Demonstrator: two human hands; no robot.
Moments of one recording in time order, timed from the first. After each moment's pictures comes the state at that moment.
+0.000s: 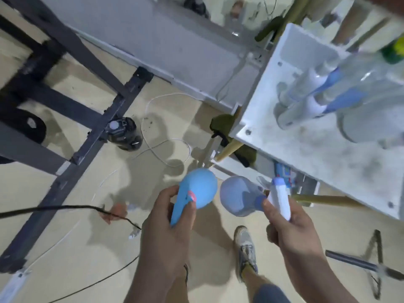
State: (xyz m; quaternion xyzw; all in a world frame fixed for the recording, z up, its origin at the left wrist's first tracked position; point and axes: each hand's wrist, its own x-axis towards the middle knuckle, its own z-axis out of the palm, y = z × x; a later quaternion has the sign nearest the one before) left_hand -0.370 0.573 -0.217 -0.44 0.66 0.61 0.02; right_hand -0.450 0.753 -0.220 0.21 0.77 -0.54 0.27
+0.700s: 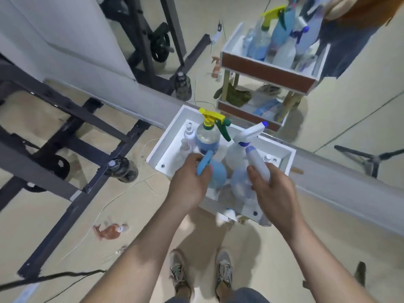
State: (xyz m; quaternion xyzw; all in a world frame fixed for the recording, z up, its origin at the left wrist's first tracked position) left_hand -0.549 0.779 -0.067 -0.32 0.82 0.48 0.03; right_hand -0.609 0.958 -0.066 -0.05 0.89 -0.44 0.14
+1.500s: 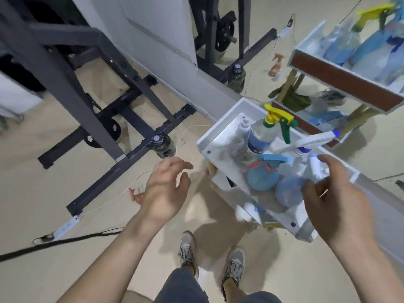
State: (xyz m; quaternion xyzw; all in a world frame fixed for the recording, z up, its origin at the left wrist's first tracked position) left_hand -0.422 0.710 -0.064 -0.36 0.87 0.31 -0.11; right_hand -0.593 0.943 -0.009 -0.16 0.94 -0.28 0.12
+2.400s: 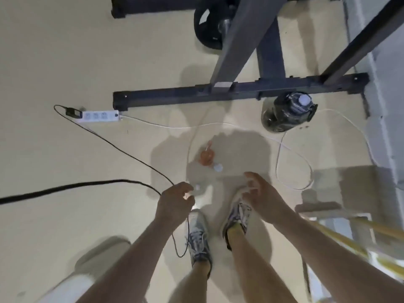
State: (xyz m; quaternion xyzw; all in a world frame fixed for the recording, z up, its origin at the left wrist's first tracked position) left_hand -0.128 0.462 -0.500 -0.72 0.52 0.46 0.04; right_hand -0.356 0.466 -0.475 -0.42 0.73 0.00 0.54
